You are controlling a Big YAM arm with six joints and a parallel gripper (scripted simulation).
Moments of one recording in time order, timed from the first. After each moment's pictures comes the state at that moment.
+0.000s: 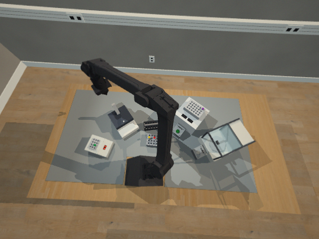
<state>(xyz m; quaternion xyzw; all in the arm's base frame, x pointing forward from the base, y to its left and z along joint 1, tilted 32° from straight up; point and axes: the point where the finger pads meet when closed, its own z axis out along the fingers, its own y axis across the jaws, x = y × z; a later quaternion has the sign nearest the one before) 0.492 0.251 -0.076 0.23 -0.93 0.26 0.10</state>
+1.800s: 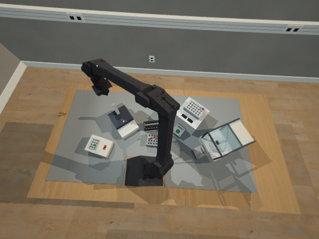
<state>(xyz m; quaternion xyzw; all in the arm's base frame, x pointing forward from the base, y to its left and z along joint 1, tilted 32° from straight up) 0.487 0.248 -0.073 0.24 -0.93 0.26 0.10</state>
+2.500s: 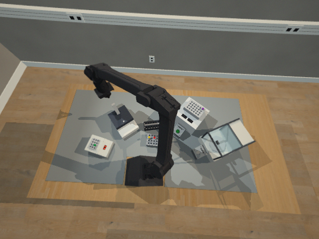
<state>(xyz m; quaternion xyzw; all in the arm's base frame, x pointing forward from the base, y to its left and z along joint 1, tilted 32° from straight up) 0.479 0.232 -0.090 0.24 -0.93 0.26 0.10</state>
